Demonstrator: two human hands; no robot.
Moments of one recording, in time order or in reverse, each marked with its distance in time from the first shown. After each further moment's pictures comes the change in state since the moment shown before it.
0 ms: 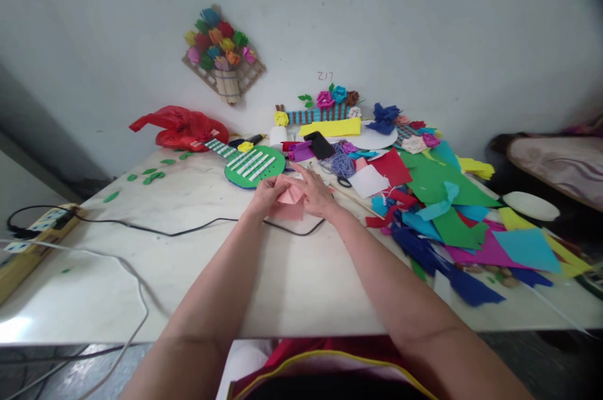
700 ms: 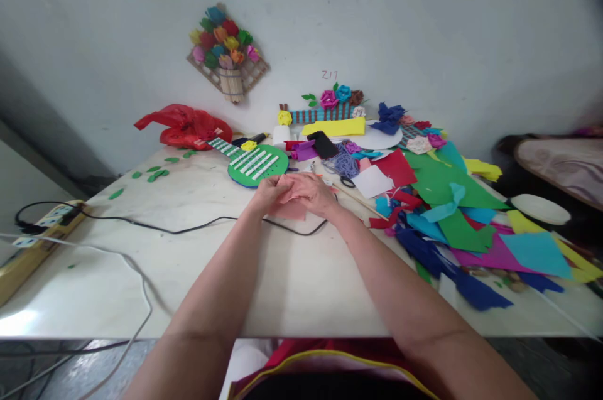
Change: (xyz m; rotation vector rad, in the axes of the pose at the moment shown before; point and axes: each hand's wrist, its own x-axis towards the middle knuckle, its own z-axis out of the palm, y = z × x) left_hand -0.001 0.005 -0.006 0.058 -0.094 -0.042; right_hand 0.001 0.011 0.014 0.043 0.036 -0.103
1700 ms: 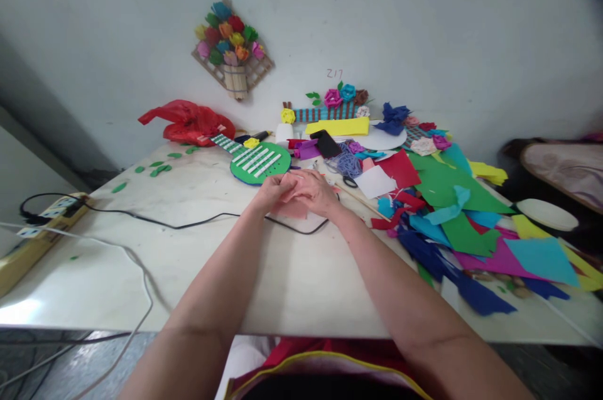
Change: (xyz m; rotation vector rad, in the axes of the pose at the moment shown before) left_hand -0.001 -0.001 0.002 0.013 -0.051 0.005; right_hand 0.000 0.001 0.002 0.049 0.008 0.017
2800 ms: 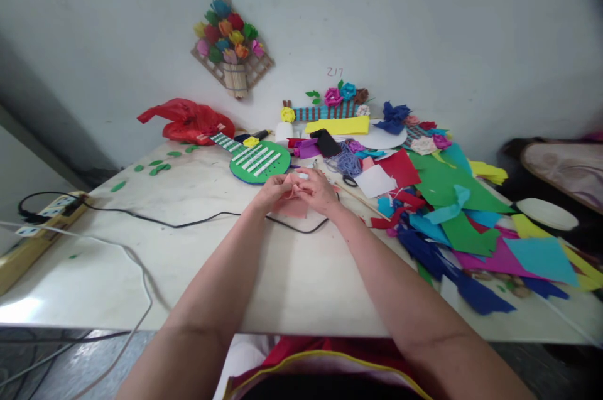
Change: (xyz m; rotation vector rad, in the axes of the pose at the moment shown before) left_hand 0.001 0.000 0.003 -0.009 -0.125 -0.003; right_hand 0.001 -0.002 0.004 -0.040 0.093 0.125
